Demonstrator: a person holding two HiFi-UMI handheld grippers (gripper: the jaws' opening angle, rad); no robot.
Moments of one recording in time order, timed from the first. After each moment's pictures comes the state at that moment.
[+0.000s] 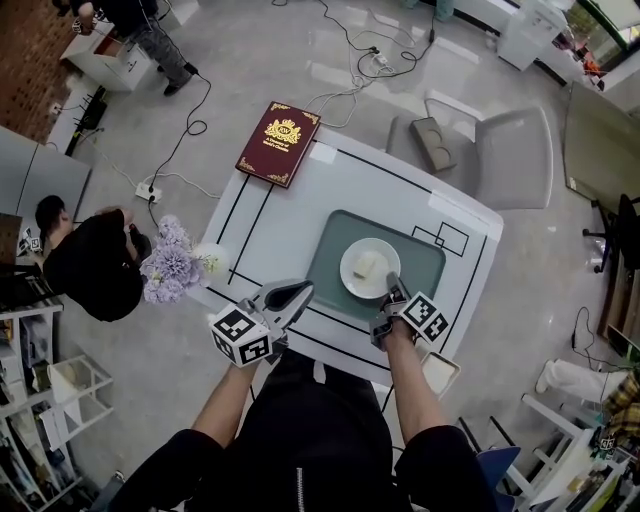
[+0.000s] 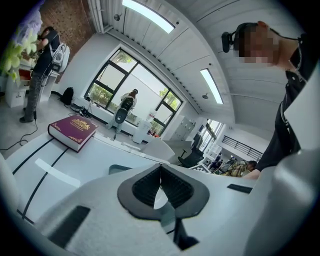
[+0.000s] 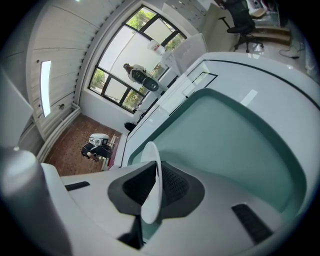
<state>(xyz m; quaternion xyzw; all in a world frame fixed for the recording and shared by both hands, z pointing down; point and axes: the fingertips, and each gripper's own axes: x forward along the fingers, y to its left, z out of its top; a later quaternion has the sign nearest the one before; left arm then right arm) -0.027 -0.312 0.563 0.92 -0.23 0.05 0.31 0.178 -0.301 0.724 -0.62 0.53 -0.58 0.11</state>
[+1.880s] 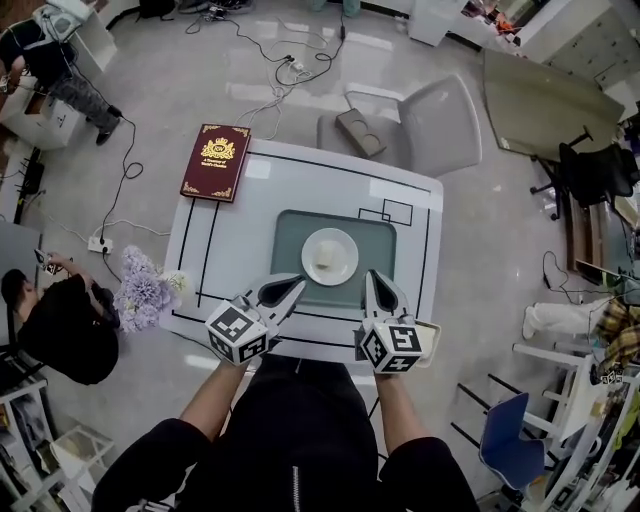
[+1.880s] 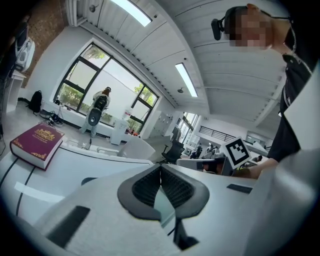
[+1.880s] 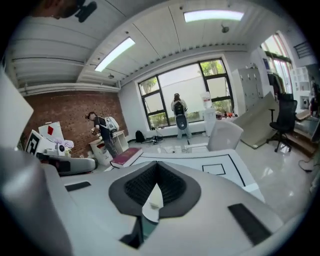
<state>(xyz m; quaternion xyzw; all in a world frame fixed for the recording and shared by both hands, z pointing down) 0.023 -0.294 0.539 0.96 -0.11 0.05 0.24 0.152 -0.260 0.546 -0.72 0.66 -0.23 -0.05</state>
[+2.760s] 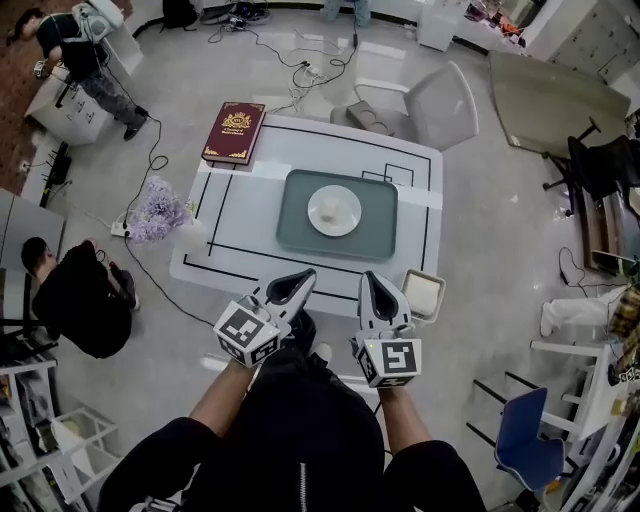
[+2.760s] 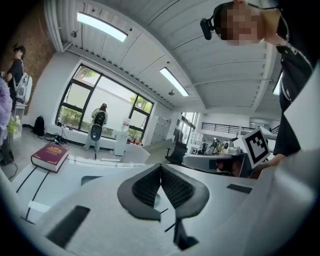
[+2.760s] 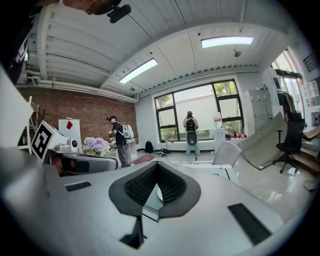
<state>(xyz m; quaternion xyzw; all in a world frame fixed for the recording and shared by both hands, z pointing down) -0.003 -0.146 0.493 0.98 -0.15 0.04 0.15 0.085 -0.112 0.481 -0.69 0.71 -0.11 -0.05</state>
